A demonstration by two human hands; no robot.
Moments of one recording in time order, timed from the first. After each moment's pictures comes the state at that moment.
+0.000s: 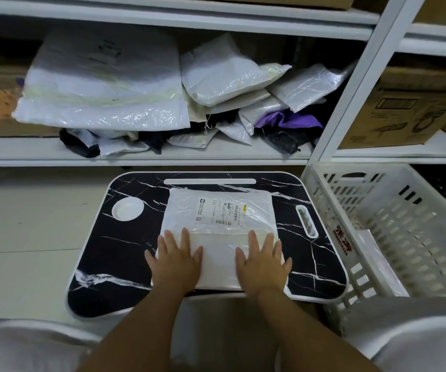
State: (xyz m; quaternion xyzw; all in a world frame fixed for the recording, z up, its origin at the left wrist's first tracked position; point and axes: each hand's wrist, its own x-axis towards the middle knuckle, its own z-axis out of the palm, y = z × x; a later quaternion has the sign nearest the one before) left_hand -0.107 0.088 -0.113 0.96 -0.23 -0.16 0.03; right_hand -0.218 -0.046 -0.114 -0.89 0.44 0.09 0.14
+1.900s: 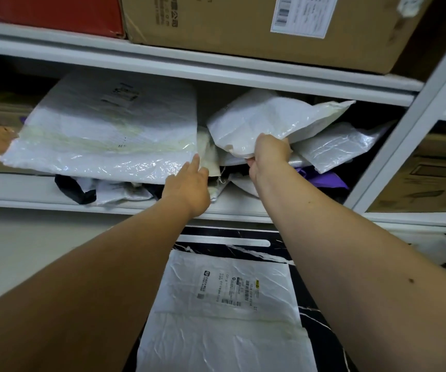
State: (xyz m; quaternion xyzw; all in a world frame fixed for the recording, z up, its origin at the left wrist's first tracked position) left_hand 0.083 -0.030 0.047 0.93 -0.36 0.02 0.07; right_hand 0.035 -0.156 0.117 -0.32 0.35 -0.35 0.81
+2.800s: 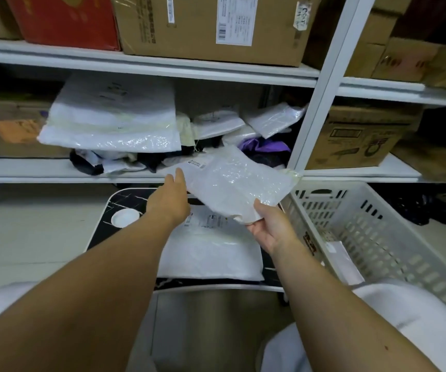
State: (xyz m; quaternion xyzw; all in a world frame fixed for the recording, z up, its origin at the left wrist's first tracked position) left_hand -0.084 0.064 0.040 0.94 -0.32 0.00 0.12; right_hand -0.245 -0.073 0.036 -0.34 0.26 -0.24 0.87
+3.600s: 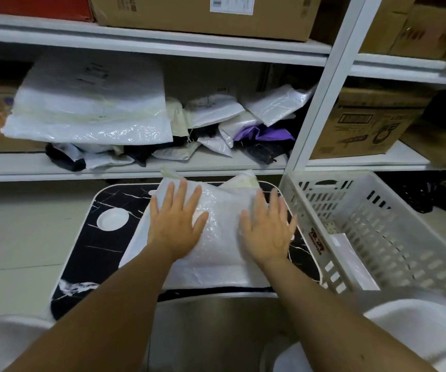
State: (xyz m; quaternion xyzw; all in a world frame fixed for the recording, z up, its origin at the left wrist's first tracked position) left_hand -0.088 0.054 -0.036 0.91 -0.41 0.07 0.11; right_hand -0.226 -0.082 -0.023 -0.89 0.42 -0.16 0.09
